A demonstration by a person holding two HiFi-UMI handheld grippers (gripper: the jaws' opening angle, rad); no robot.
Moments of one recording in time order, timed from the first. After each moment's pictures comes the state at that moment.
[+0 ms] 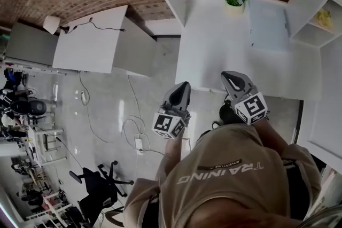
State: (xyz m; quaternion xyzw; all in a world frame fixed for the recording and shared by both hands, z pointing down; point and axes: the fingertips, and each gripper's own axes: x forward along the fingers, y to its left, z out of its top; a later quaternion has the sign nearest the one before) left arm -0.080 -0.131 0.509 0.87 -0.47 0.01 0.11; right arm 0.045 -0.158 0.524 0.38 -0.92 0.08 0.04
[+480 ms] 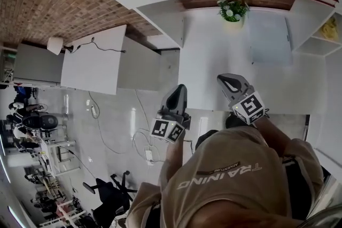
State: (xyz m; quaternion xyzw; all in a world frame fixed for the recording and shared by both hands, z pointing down) left arm -0.053 -0.245 0.479 0.87 -0.49 -0.02 0.11; right arm 0.069 -0.266 0.531 0.35 -0.93 0.09 0.03
